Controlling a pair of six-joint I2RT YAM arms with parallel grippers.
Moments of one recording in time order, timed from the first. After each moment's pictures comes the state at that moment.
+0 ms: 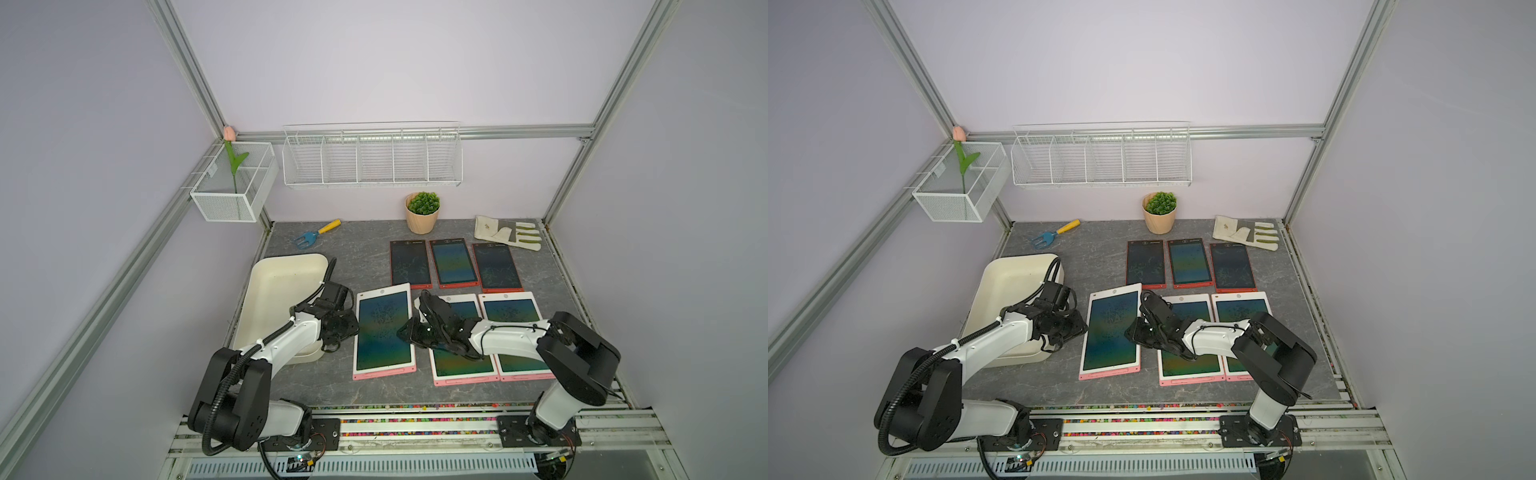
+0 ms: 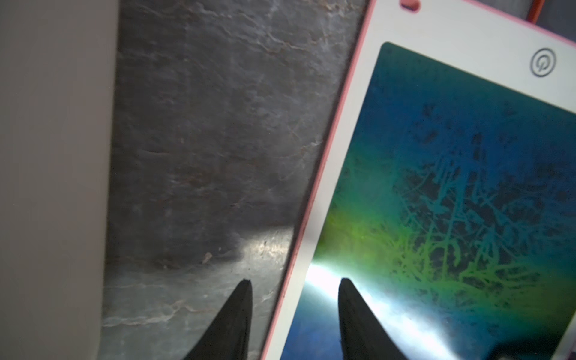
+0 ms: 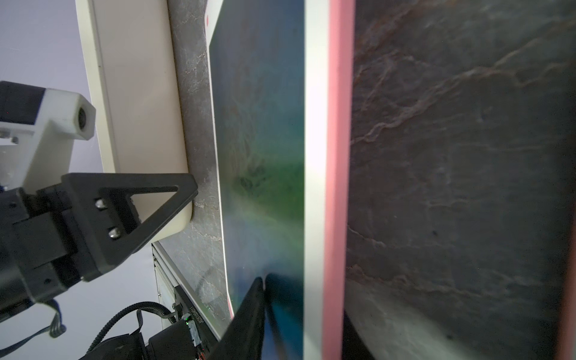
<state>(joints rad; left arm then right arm) -0.37 1.37 0.70 -0.52 0.14 -0.70 0.89 1.68 0.79 0.12 -0.24 1.09</state>
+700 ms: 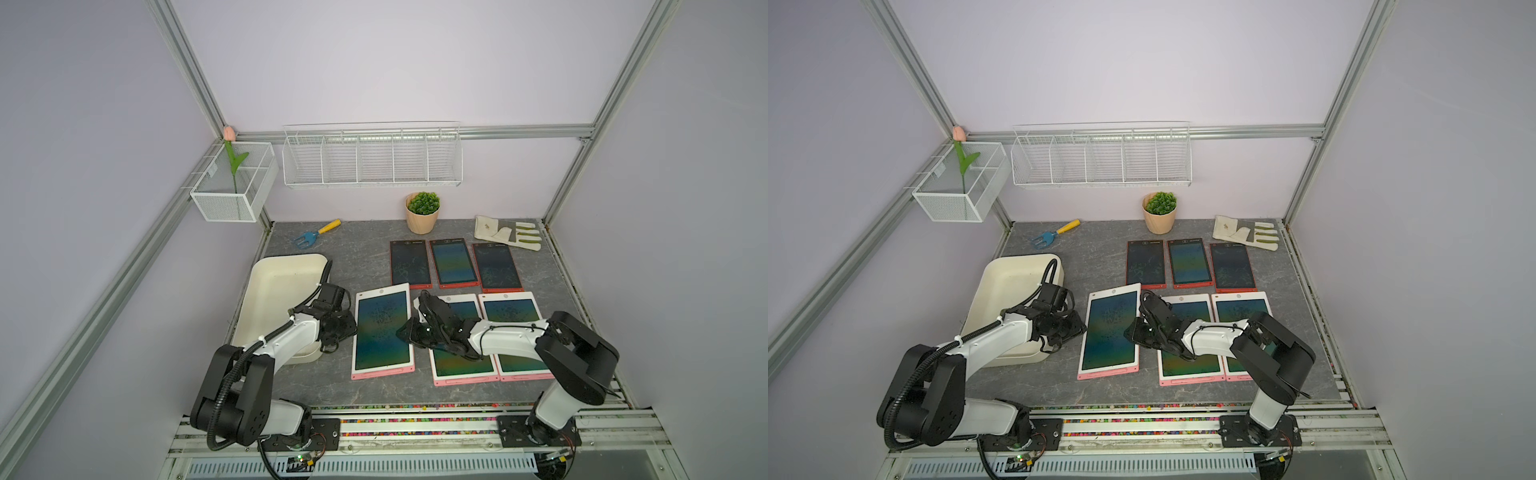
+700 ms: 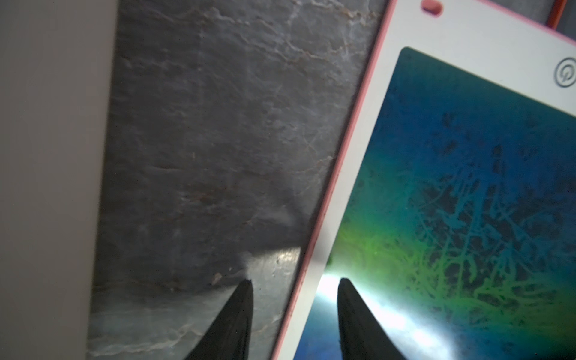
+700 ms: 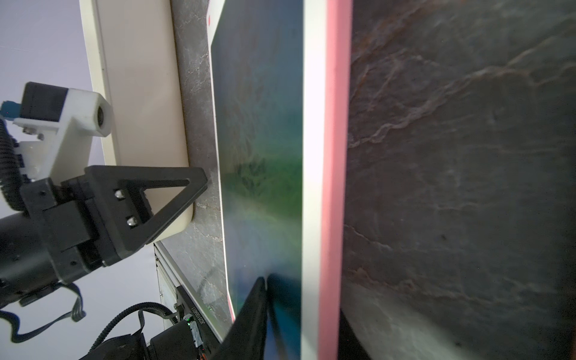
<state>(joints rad) -0.35 1.39 0.67 -0.46 0.16 -0.69 0.89 1.69 0.79 0.14 -0.23 1.09</state>
